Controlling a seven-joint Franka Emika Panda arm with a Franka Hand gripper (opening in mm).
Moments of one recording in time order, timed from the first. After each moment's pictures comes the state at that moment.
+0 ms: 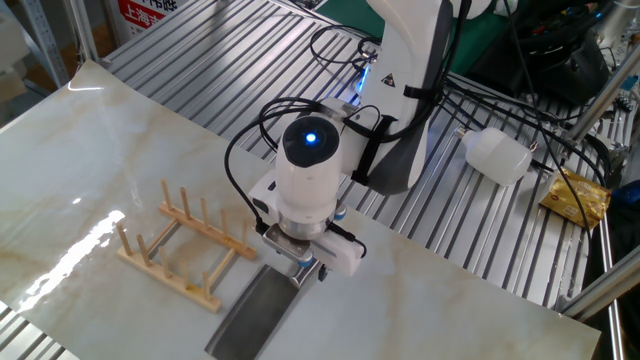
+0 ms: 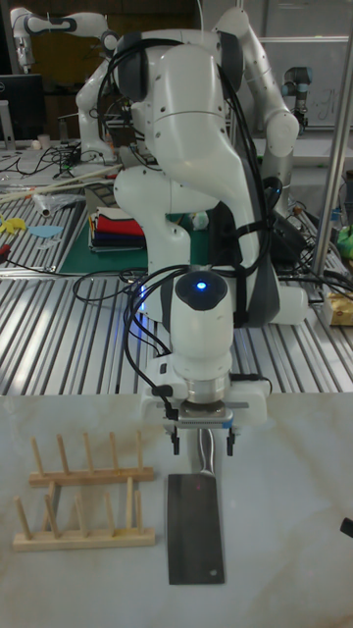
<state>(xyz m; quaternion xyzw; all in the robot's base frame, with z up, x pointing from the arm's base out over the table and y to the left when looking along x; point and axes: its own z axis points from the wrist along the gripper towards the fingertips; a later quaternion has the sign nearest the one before) 0.535 0.060 0.091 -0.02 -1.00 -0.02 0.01</state>
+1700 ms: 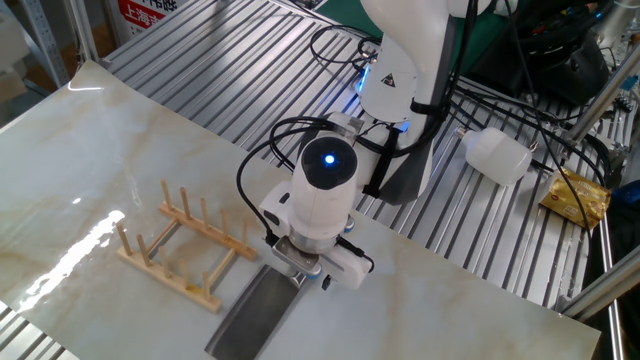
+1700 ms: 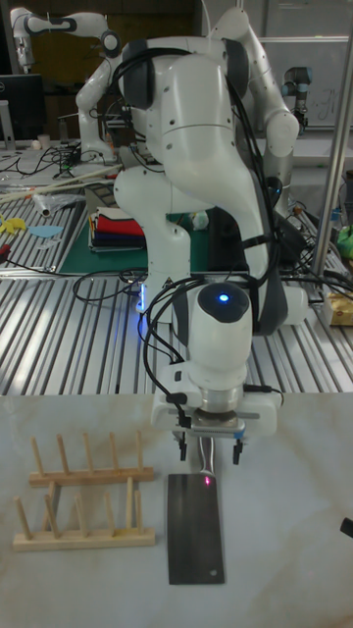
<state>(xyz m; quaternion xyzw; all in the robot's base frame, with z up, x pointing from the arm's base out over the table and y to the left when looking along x) 0.535 0.074 0.072 -0.02 -1.00 0.01 0.01</state>
